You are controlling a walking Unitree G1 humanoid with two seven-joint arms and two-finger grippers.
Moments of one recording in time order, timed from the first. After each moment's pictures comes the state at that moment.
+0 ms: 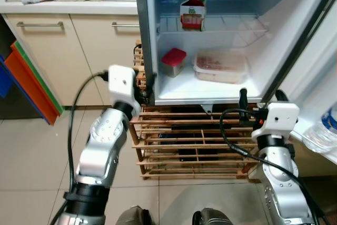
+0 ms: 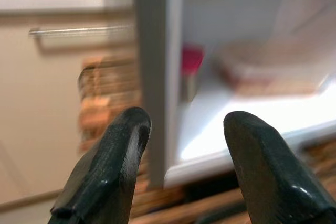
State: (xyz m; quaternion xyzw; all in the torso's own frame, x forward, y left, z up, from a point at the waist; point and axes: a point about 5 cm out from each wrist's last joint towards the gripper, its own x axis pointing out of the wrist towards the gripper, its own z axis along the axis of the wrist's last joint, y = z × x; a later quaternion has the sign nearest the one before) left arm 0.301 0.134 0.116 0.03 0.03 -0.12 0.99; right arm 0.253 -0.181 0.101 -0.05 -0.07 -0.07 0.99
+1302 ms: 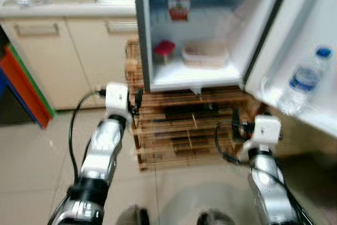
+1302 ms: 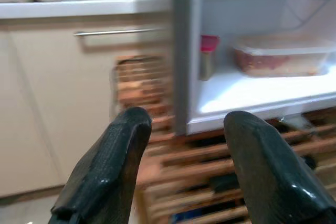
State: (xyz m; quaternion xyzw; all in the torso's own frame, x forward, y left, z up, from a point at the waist) left arm 0.320 0.145 0.101 0.03 0.01 -0.09 1.00; right arm 0.256 -0.184 0.061 -0.06 -0.01 -0.07 1.00
